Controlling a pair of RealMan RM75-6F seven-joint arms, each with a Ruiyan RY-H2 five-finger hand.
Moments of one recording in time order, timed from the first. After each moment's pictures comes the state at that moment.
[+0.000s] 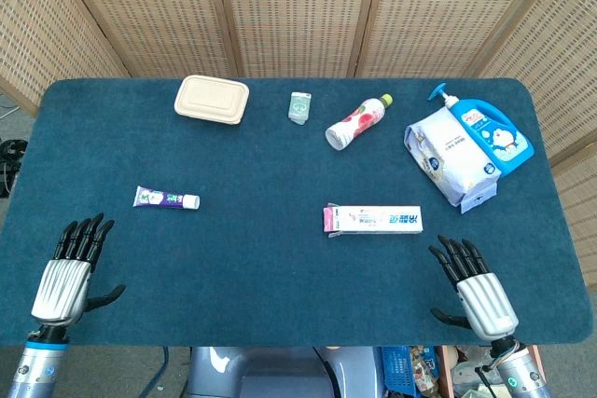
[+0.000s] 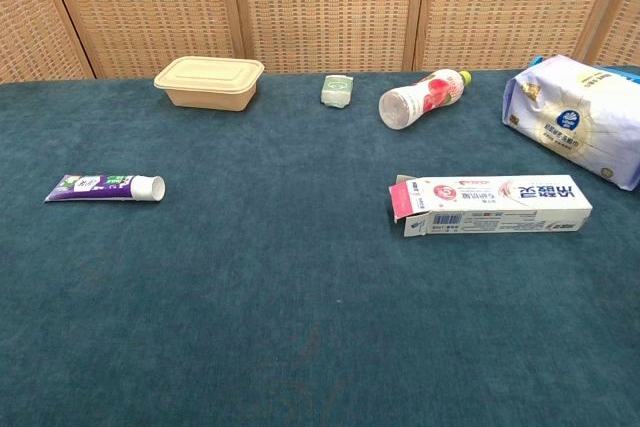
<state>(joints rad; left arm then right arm) -0.09 -1.31 0.00 -1.69 1.59 1.51 0.26 0.14 -1.34 -0.06 -1.44 -1.74 1.50 0.02</state>
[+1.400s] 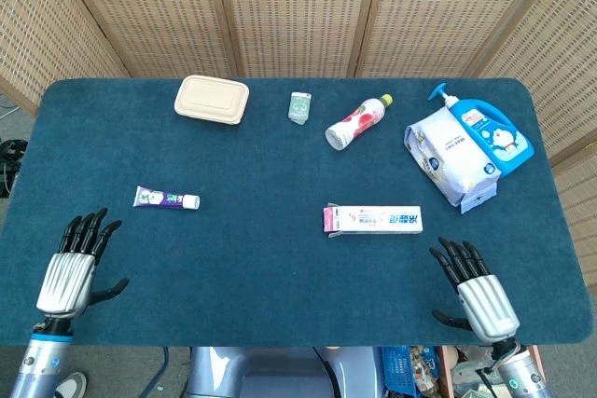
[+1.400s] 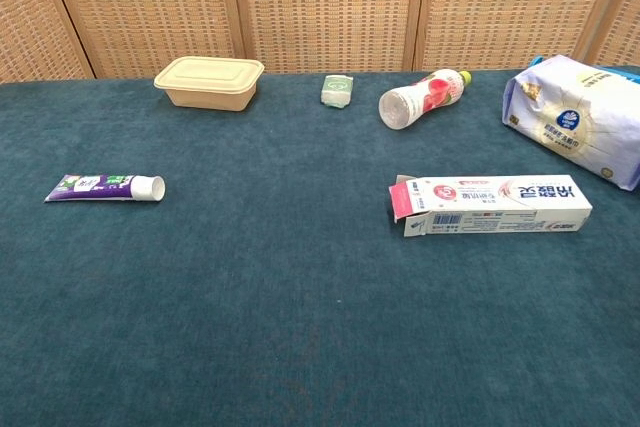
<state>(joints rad) -0.12 -1.31 -0.04 -1.71 1.53 1.45 0.30 0.14 -1.34 -0.07 -1.44 -1.74 1.50 0.01</state>
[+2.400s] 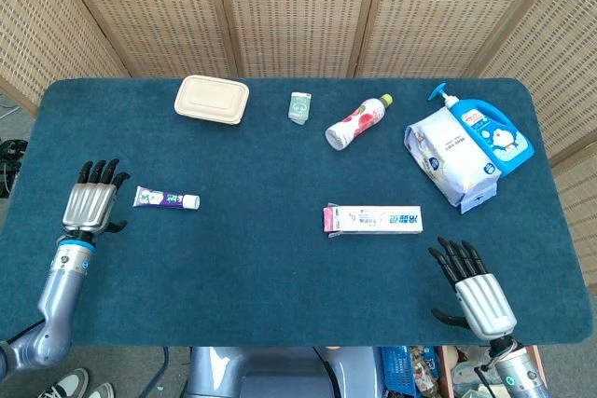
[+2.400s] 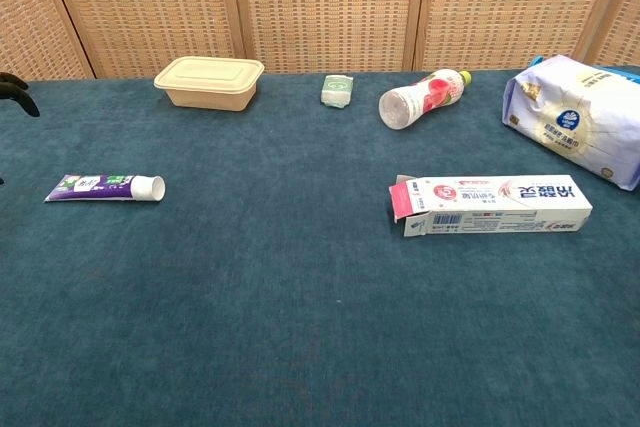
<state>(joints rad) -0.50 -1.32 -0.24 -1.55 0.90 1.04 0.67 0.14 -1.36 -0.07 -1.42 -1.72 1.48 0.00</state>
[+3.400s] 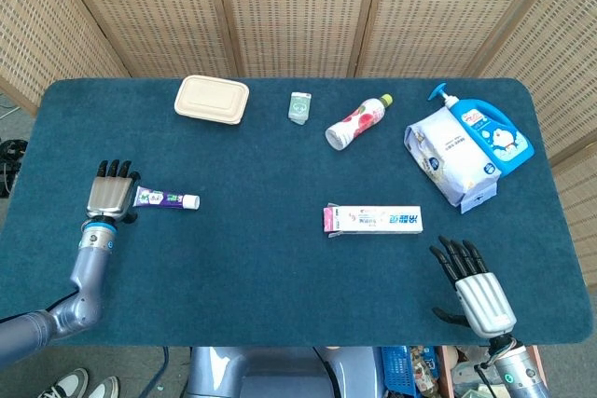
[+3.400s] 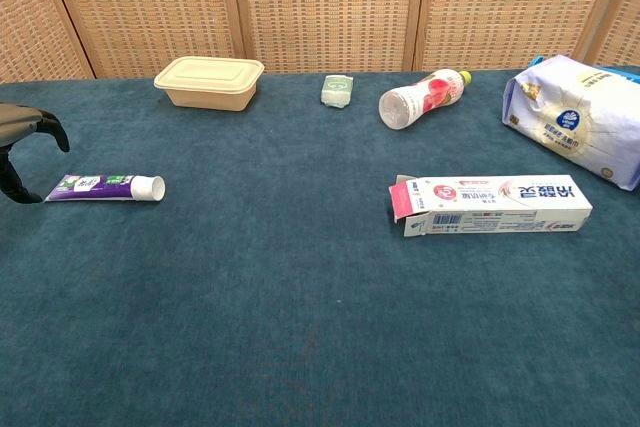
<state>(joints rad) -0.67 -1.50 -0.19 -1.26 0.69 0.93 0.73 0.14 -1.38 -0.06 -1.40 -1.71 1.47 -0.01</state>
